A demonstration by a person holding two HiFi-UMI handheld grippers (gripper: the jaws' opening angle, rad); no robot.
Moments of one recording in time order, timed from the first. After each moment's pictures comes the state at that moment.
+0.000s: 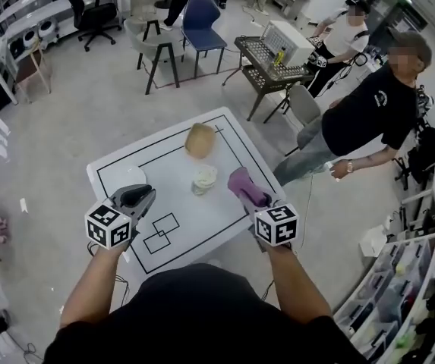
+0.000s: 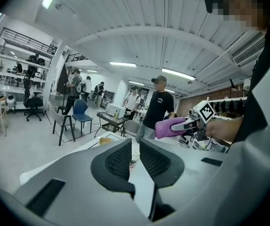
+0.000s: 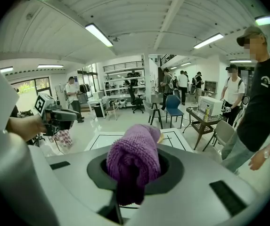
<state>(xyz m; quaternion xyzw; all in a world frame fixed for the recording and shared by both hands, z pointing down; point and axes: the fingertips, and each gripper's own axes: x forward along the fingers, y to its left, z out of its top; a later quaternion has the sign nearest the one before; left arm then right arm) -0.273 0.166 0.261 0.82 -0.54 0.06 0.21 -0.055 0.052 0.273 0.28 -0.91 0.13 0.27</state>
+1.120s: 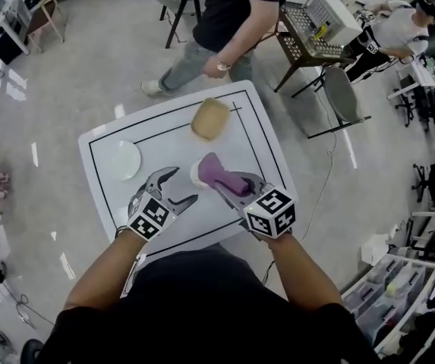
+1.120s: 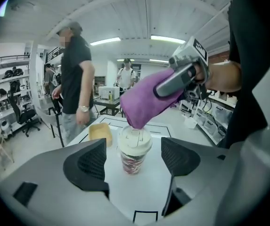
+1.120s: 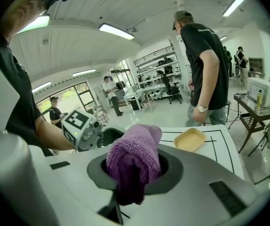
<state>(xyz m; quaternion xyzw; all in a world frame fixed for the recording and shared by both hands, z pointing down) -0.189 0.030 0.404 0.81 -0.50 0.24 0.18 -0.147 -0.009 0.335 0.01 -0.94 0.18 0.29</state>
